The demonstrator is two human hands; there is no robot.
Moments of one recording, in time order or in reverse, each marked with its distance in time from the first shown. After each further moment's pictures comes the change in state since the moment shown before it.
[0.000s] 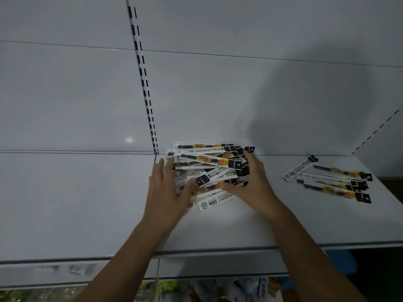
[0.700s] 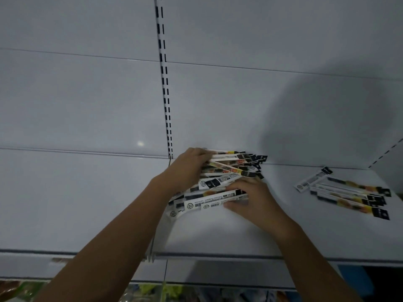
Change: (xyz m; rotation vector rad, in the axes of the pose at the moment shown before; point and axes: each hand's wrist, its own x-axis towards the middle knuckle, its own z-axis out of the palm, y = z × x) left_hand 0.096 0.014 -0.023 0.379 -0.322 0.473; right_hand -0.007 -0.014 0.014 -0.255 -0.140 -0.355
